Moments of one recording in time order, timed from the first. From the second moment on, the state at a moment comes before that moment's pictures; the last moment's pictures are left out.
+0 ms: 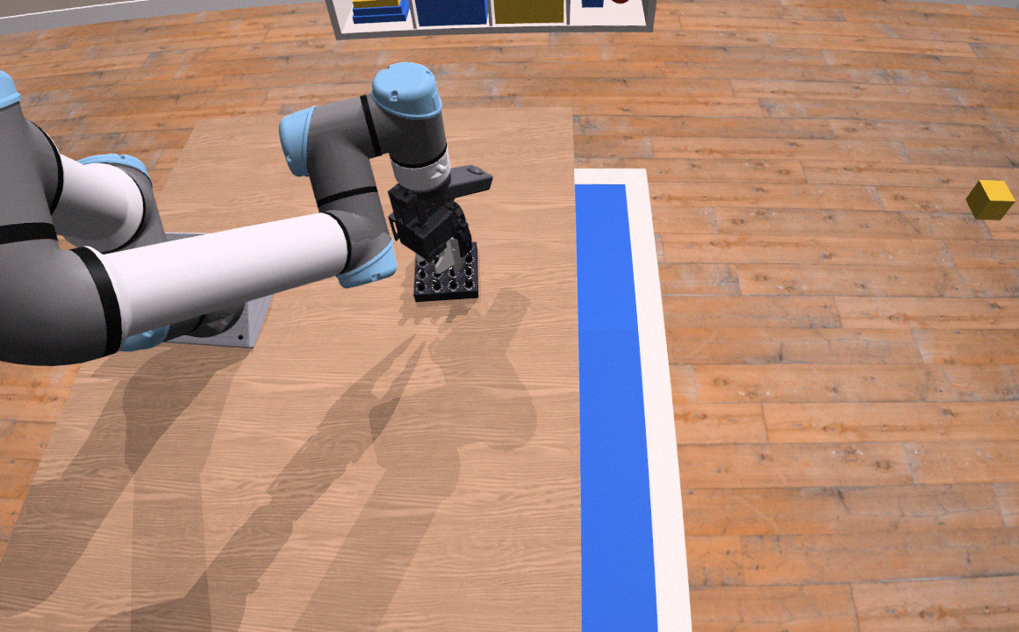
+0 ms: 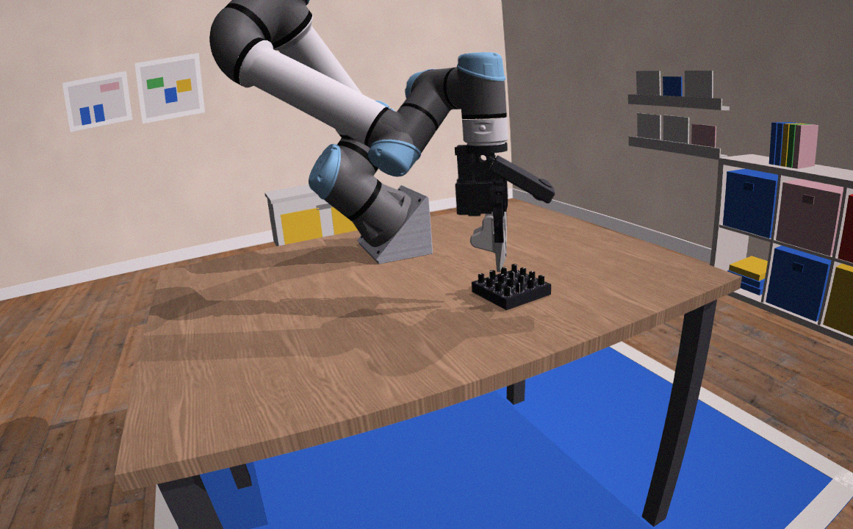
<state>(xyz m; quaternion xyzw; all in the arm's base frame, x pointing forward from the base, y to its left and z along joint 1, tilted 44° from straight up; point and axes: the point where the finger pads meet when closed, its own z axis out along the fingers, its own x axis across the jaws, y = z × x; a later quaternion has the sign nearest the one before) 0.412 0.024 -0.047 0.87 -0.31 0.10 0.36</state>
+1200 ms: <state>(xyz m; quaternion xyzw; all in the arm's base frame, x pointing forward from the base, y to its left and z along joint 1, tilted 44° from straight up) 0.414 0.028 -0.043 0.85 -0.36 0.12 0.35</state>
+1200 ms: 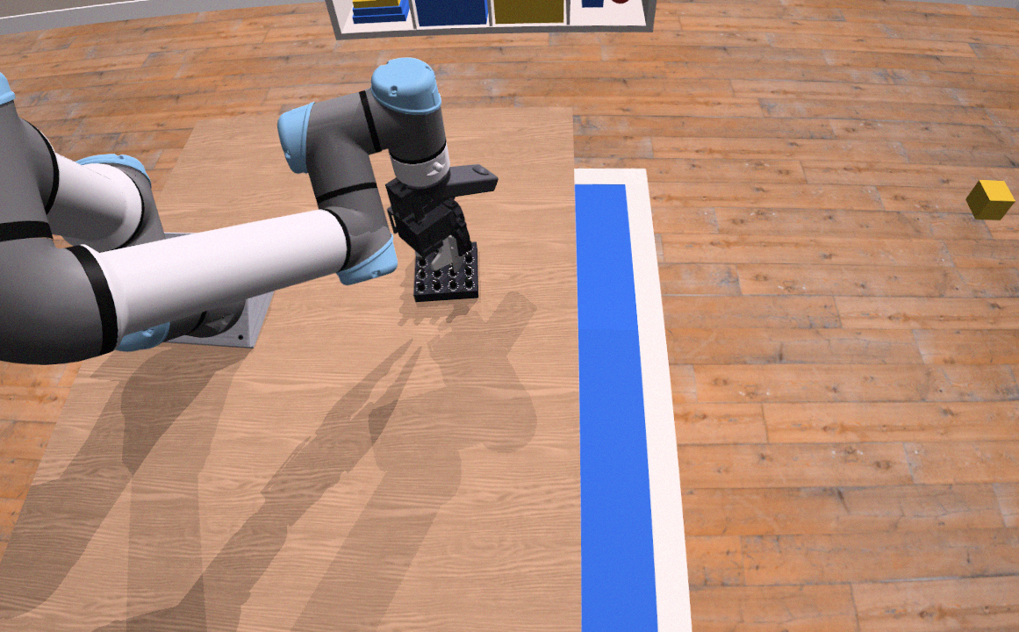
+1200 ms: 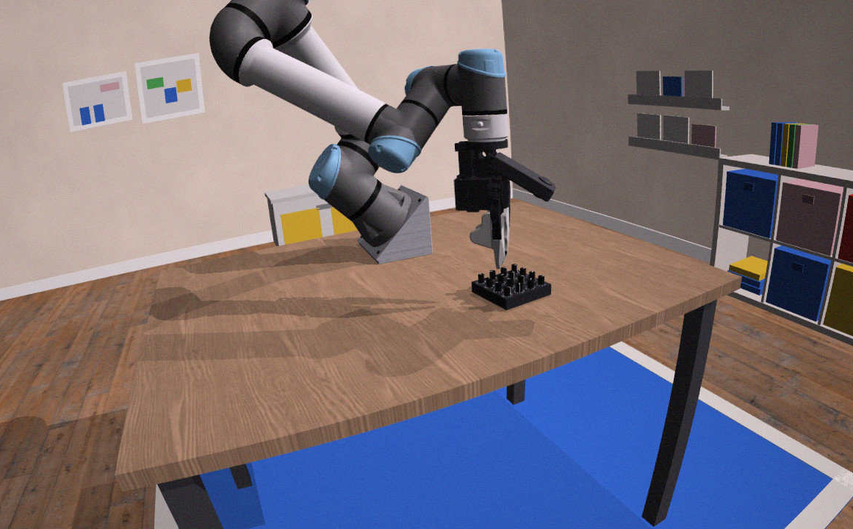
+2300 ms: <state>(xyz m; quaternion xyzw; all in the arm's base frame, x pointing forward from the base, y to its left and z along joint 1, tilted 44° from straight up) 0.418 0.032 -0.035 0.62 -0.69 0.26 0.27</state>
